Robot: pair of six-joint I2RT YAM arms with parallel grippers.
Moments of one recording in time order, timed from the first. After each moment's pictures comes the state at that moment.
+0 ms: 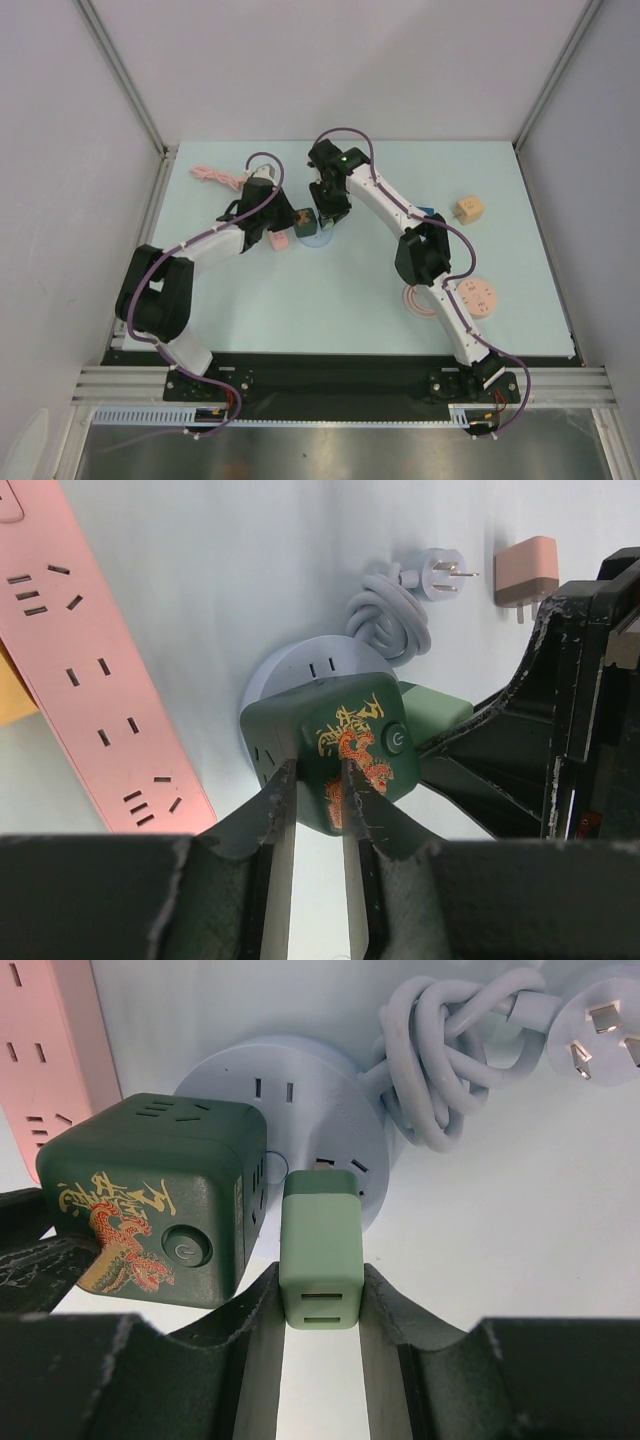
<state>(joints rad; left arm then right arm) -0.38 1.66 1.00 0.02 0.06 -0.60 0.64 2.56 2.57 -1.22 -0.06 0.26</state>
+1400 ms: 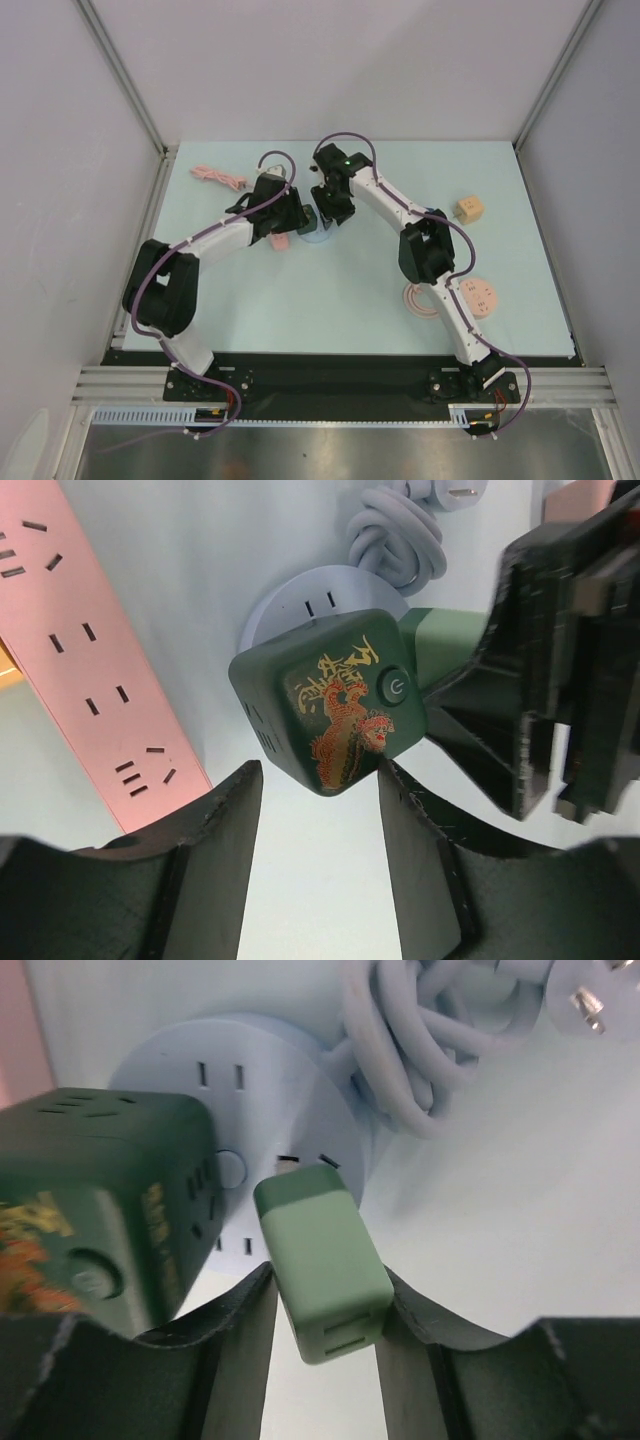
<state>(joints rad) -0.43 1.70 1.11 -0.17 0.00 -0.57 0.61 2.51 2.43 -1.08 -0.09 0.17</state>
